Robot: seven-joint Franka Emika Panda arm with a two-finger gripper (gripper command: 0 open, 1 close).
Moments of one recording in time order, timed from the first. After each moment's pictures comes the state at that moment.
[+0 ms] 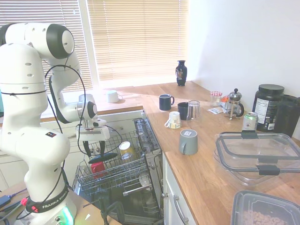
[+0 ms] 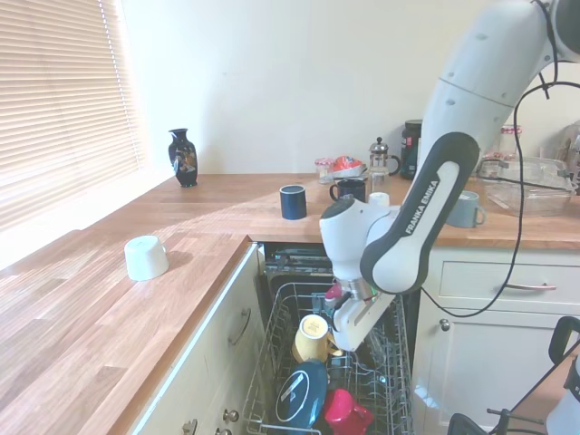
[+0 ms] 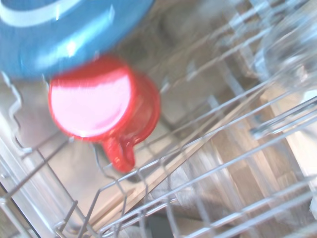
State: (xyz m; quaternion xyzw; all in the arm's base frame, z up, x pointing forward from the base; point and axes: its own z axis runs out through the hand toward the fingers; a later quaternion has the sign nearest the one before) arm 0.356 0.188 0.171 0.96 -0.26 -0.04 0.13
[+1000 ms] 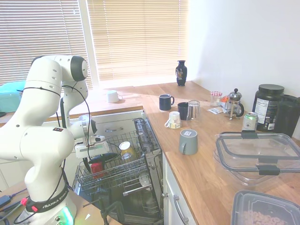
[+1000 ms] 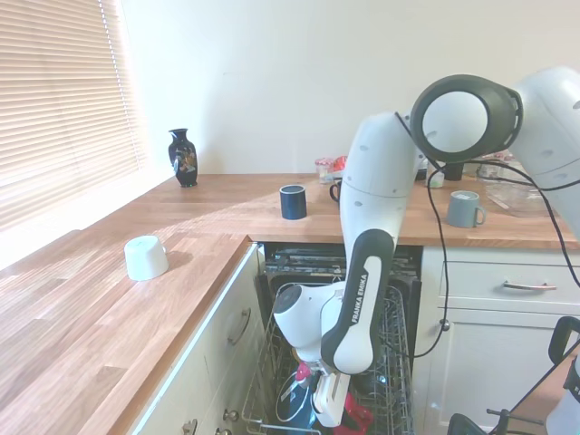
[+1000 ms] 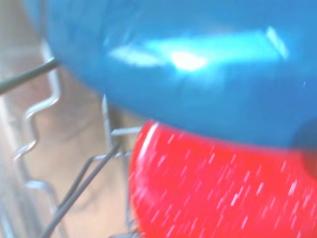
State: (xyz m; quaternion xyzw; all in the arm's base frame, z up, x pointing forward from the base) arm 0.398 0.249 0.038 0.98 -0.09 -0.08 0.19
